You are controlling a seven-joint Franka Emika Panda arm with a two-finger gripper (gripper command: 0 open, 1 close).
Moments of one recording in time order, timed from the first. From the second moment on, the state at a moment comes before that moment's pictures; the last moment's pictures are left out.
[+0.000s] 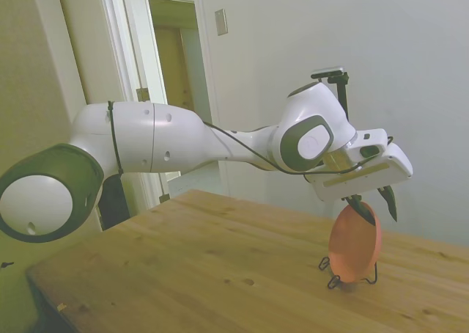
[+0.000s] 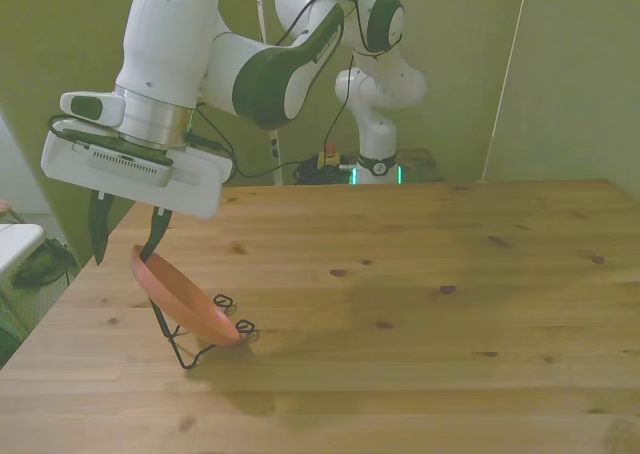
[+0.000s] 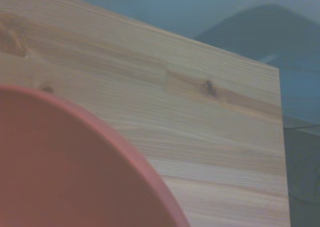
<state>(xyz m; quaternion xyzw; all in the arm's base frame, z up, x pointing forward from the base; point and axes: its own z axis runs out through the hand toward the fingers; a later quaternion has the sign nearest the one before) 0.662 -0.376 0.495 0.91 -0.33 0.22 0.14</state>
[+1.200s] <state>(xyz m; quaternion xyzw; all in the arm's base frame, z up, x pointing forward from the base) 0.648 -0.276 0.563 0.90 -0.39 0.22 -0.01</state>
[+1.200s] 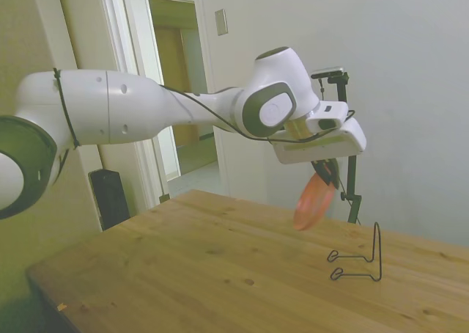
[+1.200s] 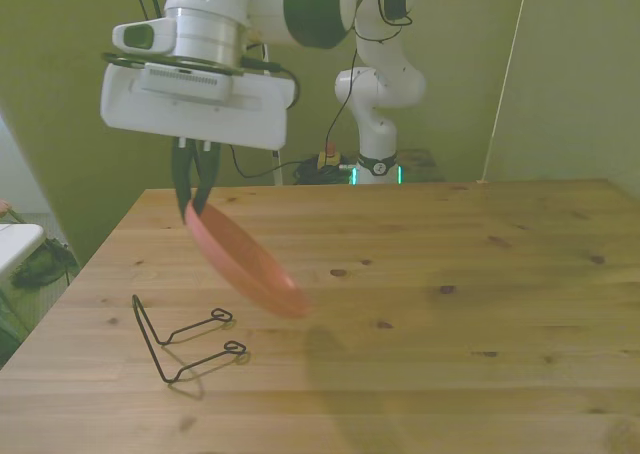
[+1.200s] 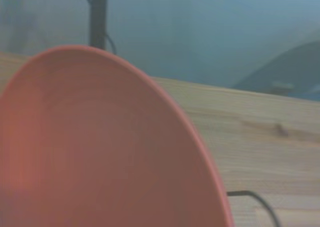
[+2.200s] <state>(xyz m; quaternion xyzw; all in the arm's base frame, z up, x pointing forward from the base) 0.704 -0.203 0.383 0.78 -0.60 0.01 -0.18</state>
